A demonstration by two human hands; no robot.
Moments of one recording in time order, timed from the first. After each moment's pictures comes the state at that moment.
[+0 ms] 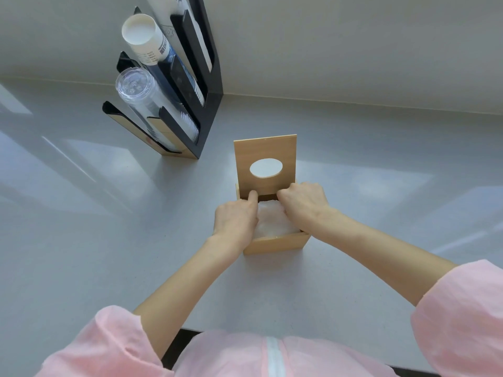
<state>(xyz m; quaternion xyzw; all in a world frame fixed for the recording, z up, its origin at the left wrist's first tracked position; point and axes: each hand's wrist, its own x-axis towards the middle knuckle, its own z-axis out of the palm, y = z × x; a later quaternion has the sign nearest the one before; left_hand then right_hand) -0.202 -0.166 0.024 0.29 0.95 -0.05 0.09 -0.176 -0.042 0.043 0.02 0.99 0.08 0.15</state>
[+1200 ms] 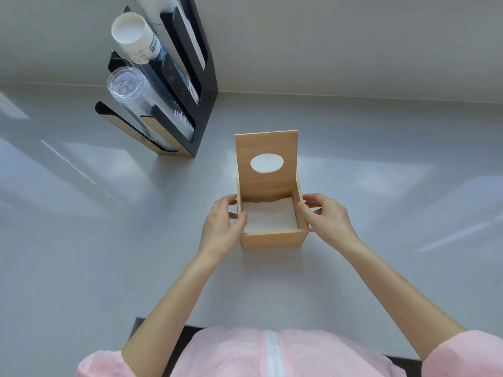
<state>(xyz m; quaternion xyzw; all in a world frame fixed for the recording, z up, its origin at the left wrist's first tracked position) -0.188 -0.196 0.006 0.13 0.90 0.40 0.14 -0.117 -0.018 0.016 0.30 0.83 -0.47 0.01</state>
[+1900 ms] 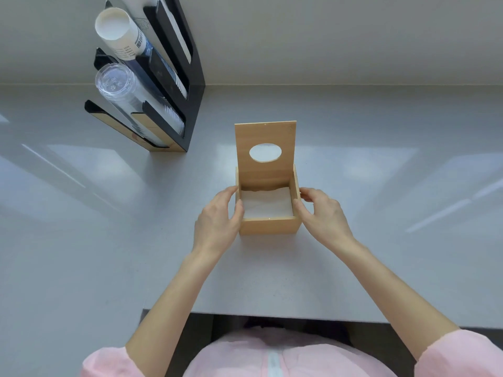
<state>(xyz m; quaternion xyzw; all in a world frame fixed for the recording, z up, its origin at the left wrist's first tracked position) -0.177 -0.204 0.015 0.18 0.93 0.32 0.08 -0.094 -0.035 0.016 0.29 0.87 -0.39 -0.01</state>
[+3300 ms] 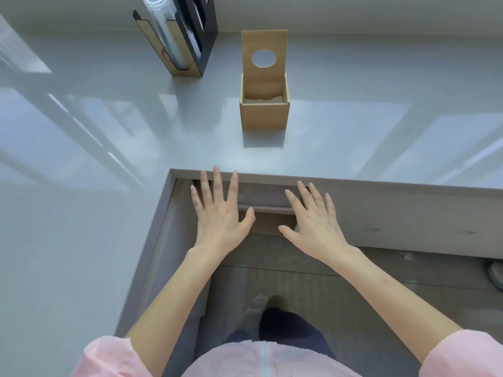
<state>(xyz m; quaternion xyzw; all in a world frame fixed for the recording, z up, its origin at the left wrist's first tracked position) 0.082 -0.325 0.012 0.23 0.97 0.09 0.08 0.164 -0.175 0.011 0.16 0.97 -0.14 0.12</state>
